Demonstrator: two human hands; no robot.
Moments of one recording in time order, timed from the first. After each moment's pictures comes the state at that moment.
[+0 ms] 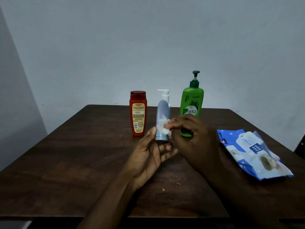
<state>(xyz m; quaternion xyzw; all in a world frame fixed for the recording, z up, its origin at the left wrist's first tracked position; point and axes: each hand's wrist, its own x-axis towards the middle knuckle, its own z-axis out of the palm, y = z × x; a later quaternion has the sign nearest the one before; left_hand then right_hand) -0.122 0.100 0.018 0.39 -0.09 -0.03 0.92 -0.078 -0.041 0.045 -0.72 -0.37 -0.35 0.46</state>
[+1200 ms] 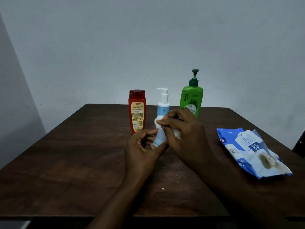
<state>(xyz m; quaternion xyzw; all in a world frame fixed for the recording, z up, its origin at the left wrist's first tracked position) -0.118 0.101 -0.003 0.73 0.01 0.36 0.59 -0.076 -0.027 0.051 -0.77 -0.40 -0.41 0.29</state>
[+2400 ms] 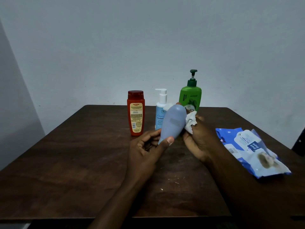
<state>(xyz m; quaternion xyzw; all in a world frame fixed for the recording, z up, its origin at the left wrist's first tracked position) -0.131 0.091 0.009 0.67 -0.04 0.29 0.68 -0.054 -0.030 0.060 -0.49 -0.12 0.06 0.86</state>
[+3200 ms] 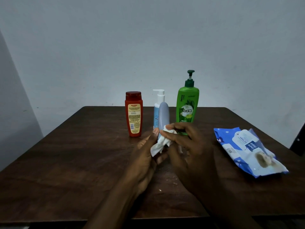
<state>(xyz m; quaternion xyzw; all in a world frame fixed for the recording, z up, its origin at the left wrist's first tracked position) -0.118 0.084 0.017 0.52 0.02 0.06 0.85 -0.111 -0.041 0.025 -0.73 -0.35 -0.40 0.42</state>
